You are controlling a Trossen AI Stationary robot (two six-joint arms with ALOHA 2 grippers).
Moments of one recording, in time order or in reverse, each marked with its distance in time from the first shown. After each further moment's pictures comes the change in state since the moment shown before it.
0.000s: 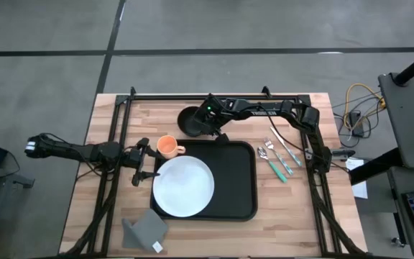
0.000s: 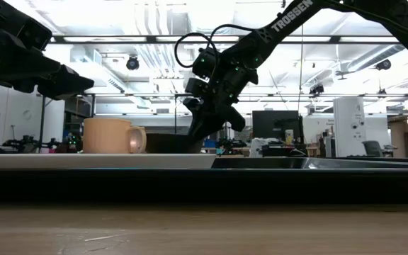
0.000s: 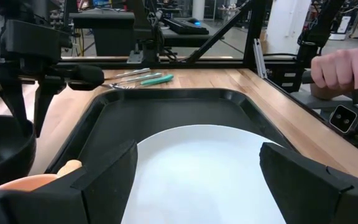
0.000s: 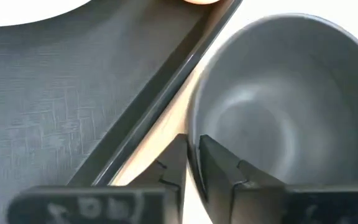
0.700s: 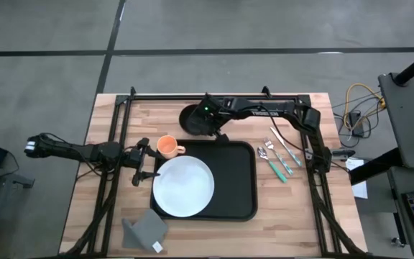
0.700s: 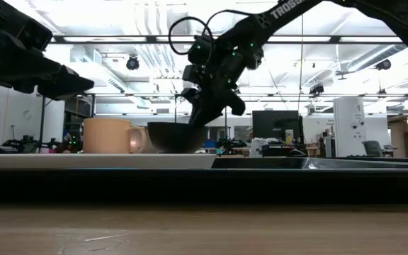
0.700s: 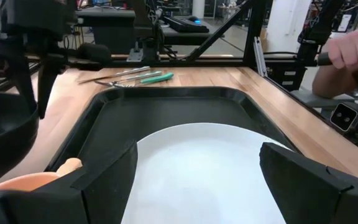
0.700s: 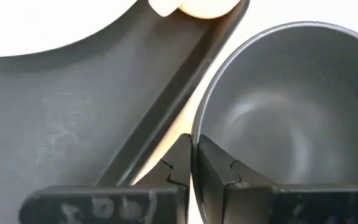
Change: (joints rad) left arm 0.000 0.008 0.000 0.000 0.000 0.000; right arm 0.046 -0.023 0.103 -0.176 0.051 0.044
